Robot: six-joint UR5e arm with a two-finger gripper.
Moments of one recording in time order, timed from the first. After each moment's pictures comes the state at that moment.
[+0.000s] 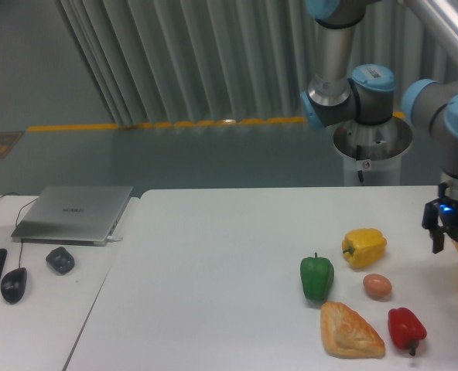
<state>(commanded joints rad) 2.47 -1.90 -1.46 -1.18 1.55 1.29</state>
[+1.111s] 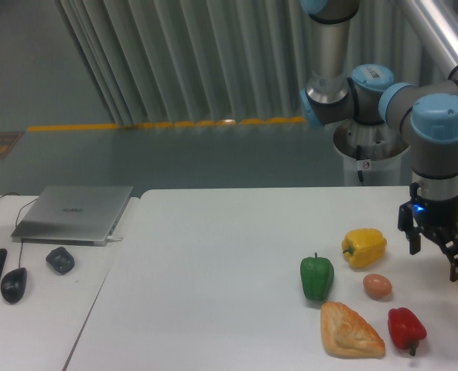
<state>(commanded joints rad) 2.46 -1.87 -1.55 -1.03 1.40 1.09</state>
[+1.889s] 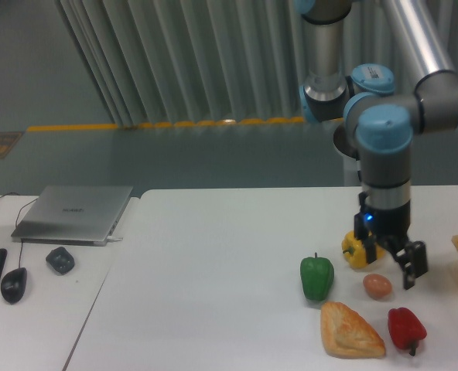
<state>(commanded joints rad) 2.26 -1.98 -1.49 -1.05 1.63 0.95</state>
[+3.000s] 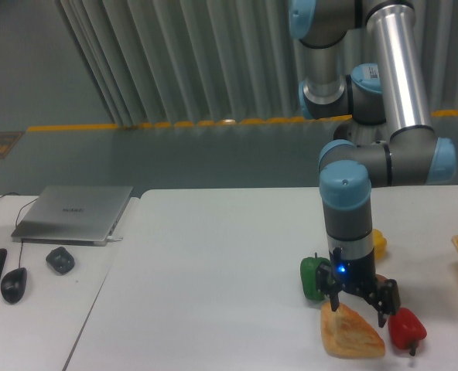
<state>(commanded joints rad) 2.20 -2.13 -1.42 -0.95 1.60 0.34</state>
